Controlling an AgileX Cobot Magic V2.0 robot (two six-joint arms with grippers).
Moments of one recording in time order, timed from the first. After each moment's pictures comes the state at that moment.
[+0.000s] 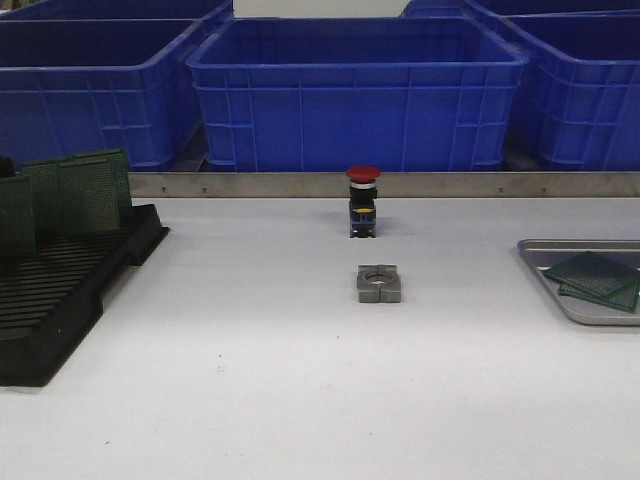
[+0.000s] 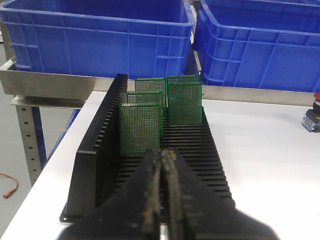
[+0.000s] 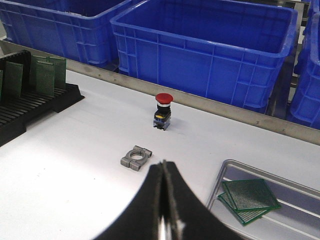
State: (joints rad) left arm -0.05 0.00 0.00 0.05 0.18 -0.16; right arm 0.07 0.21 -0.28 0.78 0.40 -0.85
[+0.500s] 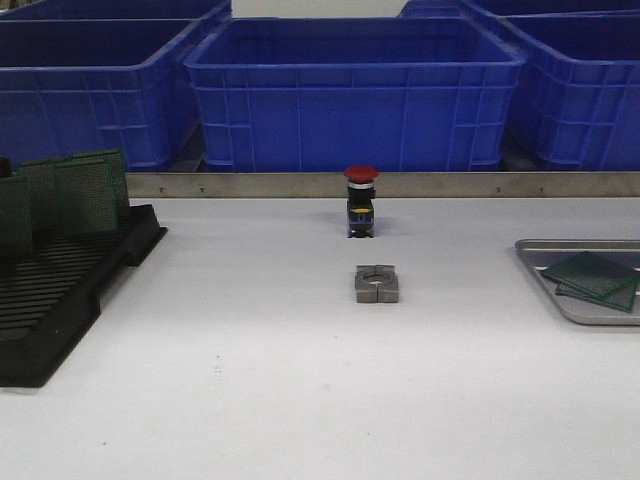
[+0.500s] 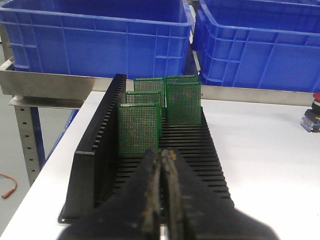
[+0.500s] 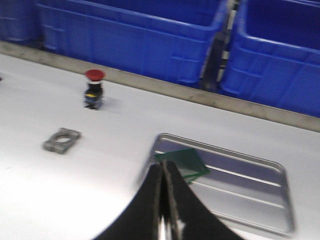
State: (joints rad) left arm -0.05 0.00 0.00 0.05 0.18 -0.16; right arm -0.03 0.20 -0.16 0.57 0.23 -0.71
